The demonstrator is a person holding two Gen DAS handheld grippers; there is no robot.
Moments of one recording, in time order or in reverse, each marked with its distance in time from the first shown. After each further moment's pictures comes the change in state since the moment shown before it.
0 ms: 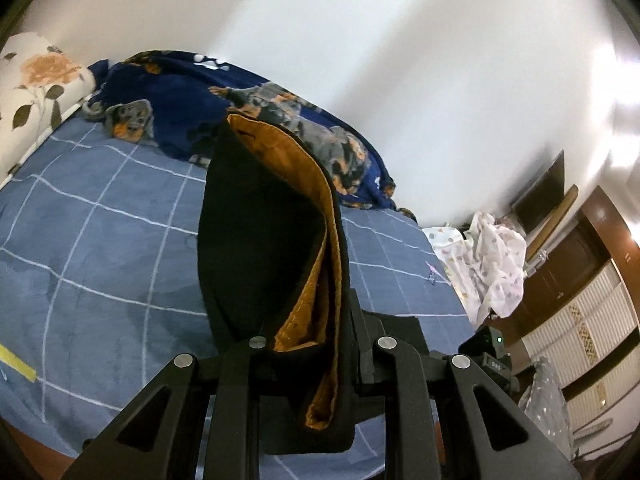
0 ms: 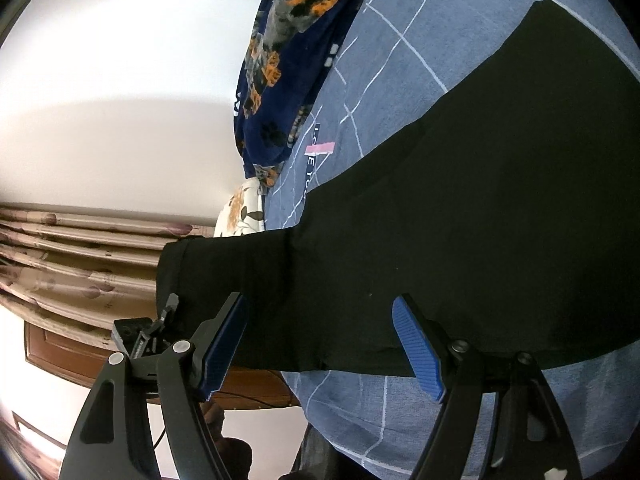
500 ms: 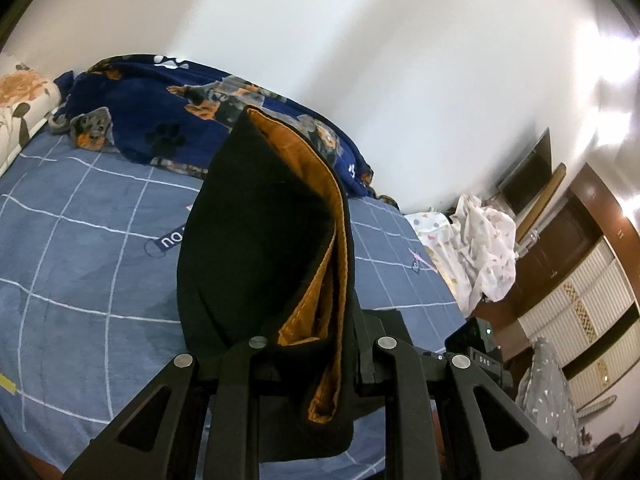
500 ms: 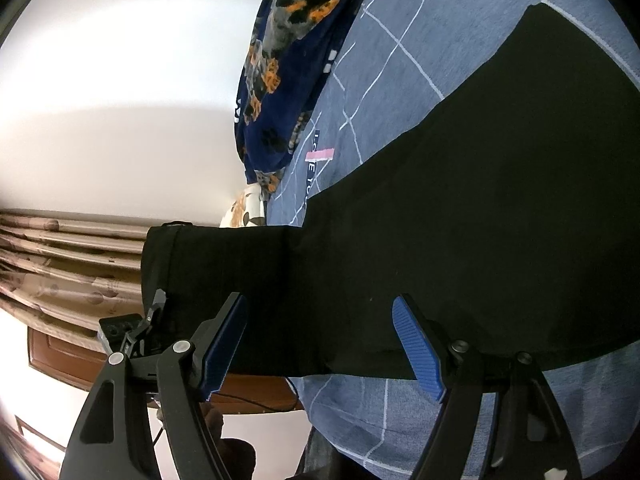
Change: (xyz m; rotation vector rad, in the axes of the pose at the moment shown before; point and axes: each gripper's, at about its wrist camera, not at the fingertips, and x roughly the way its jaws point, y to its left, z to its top) left arm 0.027 -0.041 -0.001 0.064 0.033 -0.038; right arm -0.001 -0.002 0.002 0.013 -0.017 0.013
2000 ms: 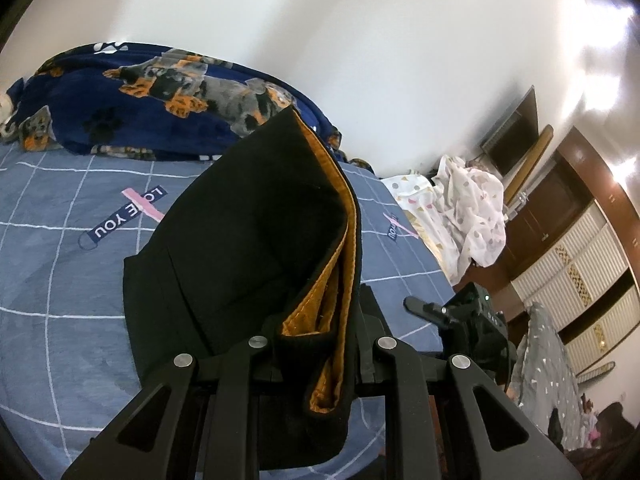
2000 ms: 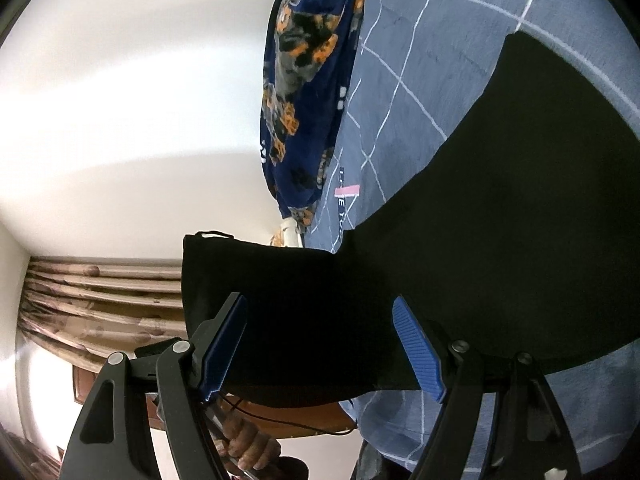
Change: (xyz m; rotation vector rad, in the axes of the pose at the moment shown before) left arm 0.063 -0.066 -0.011 0.080 0.114 -0.046; right arm -0.037 -0.008 0.009 0.126 -0.114 0.153
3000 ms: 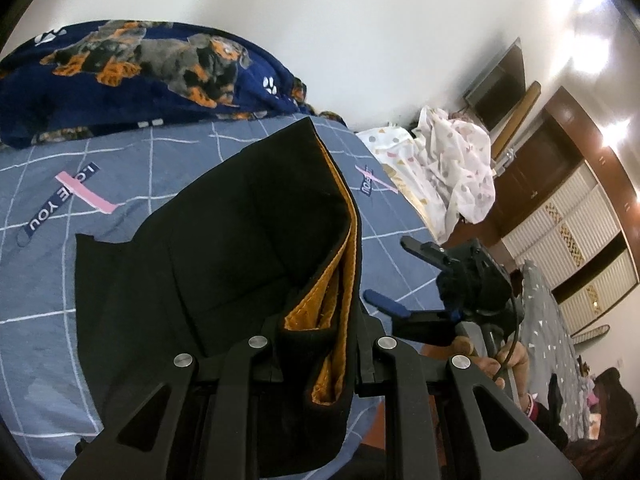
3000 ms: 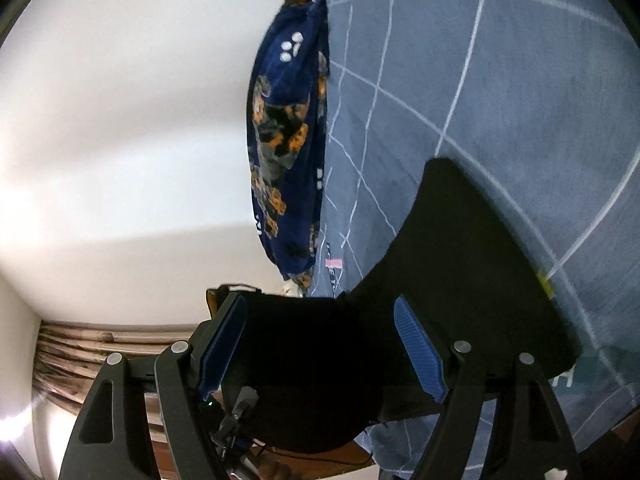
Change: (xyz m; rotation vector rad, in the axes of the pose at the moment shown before) left arm 0.077 -0.049 -0.011 0.077 0.156 -0.052; right arm -0.064 -0.028 0.039 0.146 -0.150 0.003
